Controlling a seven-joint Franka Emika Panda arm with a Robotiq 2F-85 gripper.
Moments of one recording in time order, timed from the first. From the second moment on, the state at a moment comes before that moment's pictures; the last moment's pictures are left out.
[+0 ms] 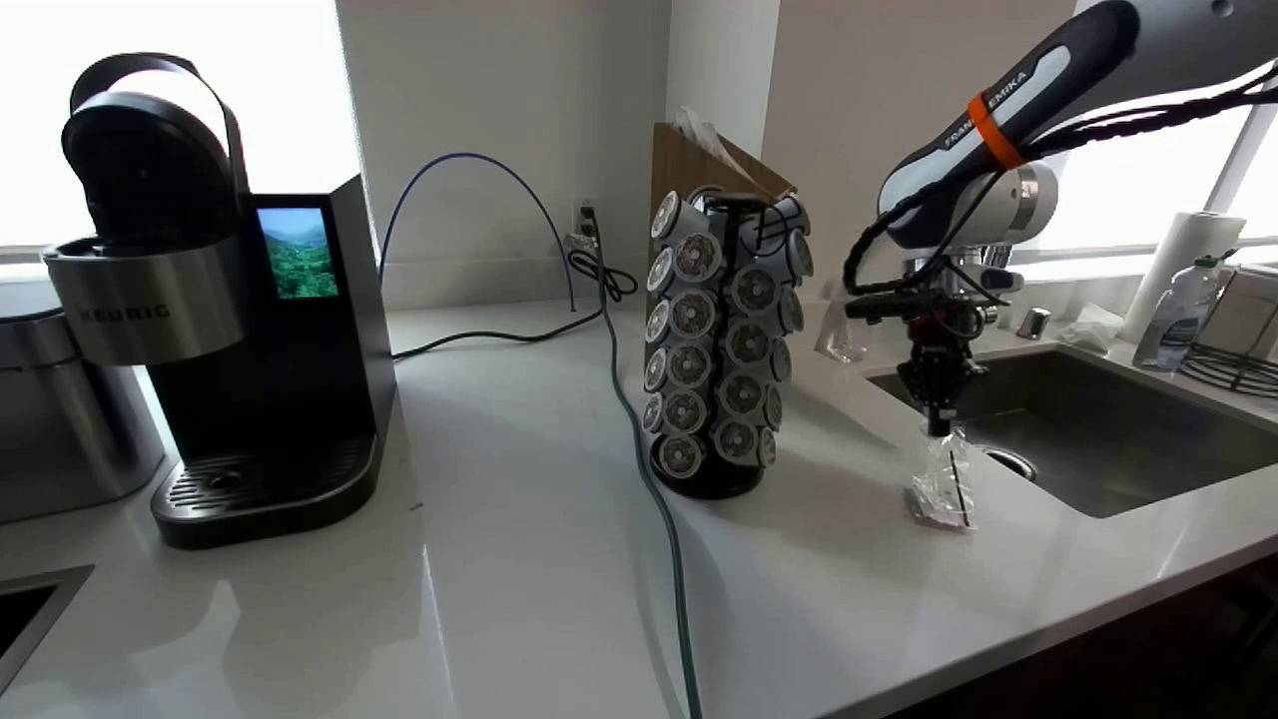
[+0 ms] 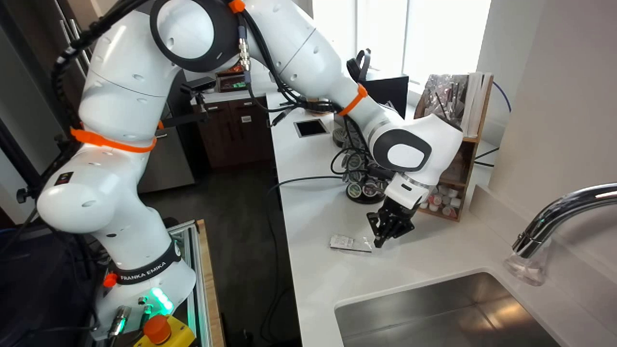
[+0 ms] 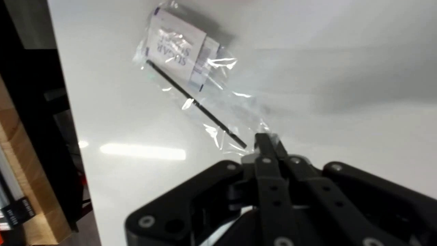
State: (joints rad) arm -0.13 0.59 -0.22 -1.80 0.16 2.02 1.47
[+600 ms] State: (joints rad) arm -0.10 0.58 -0.19 -1.79 0.16 2.34 1.44
